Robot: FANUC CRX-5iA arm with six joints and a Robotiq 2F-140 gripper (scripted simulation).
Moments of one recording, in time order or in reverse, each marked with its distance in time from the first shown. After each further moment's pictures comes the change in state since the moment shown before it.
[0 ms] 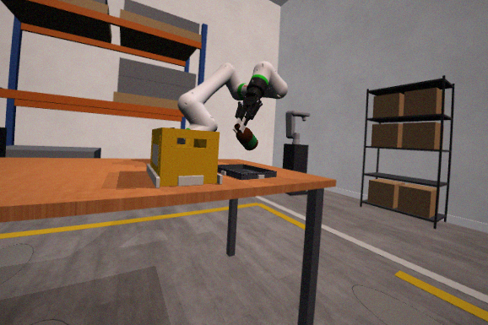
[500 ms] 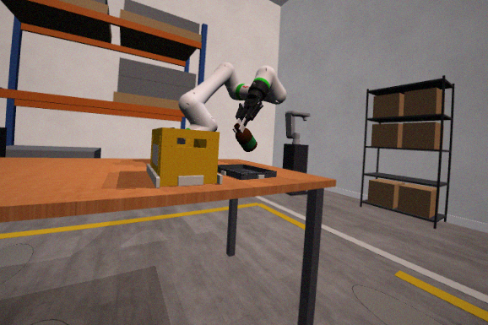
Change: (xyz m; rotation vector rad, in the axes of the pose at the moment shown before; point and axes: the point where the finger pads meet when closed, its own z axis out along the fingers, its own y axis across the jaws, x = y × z) arm -0.001 0.002 0.000 -0.006 0.078 0.002
